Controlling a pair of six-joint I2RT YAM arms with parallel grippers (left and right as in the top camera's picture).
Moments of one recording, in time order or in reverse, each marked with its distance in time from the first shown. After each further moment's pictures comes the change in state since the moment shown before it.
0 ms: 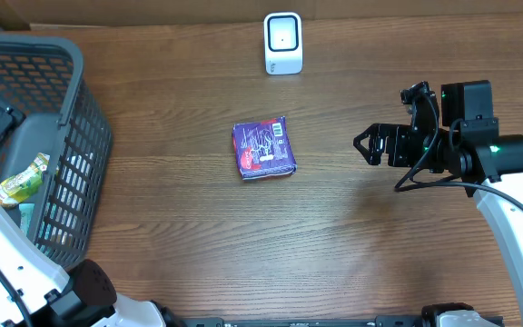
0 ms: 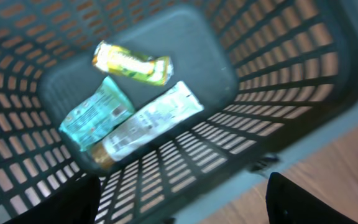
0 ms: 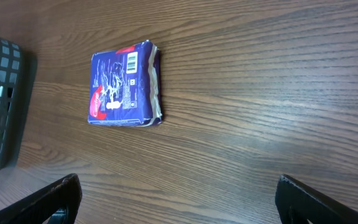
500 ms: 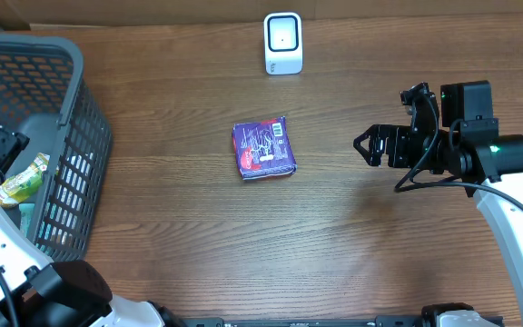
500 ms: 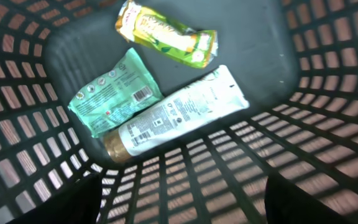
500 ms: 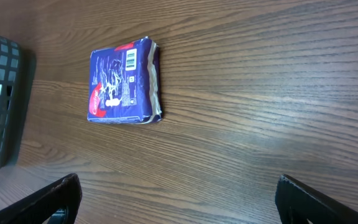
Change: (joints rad) left arm 0.090 0.005 -0.314 0.146 -0.018 -0.026; right arm 0.000 0.000 0.000 -0.010 0.000 0.000
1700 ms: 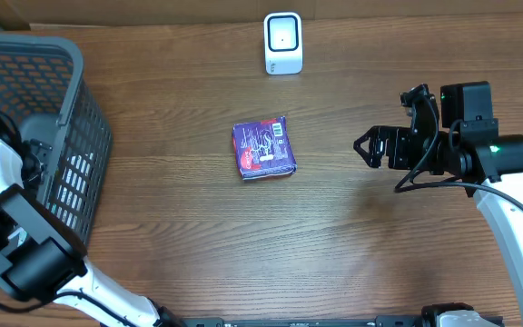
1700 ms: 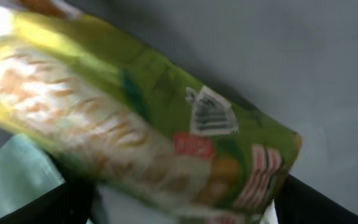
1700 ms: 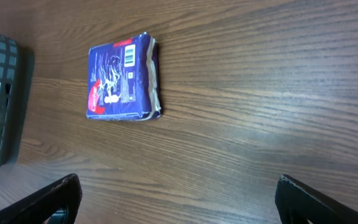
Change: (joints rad) left arm 0.006 0.295 -0.459 0.733 -0.058 -0.132; right arm 0.000 0.000 0.000 -0.019 0.000 0.000
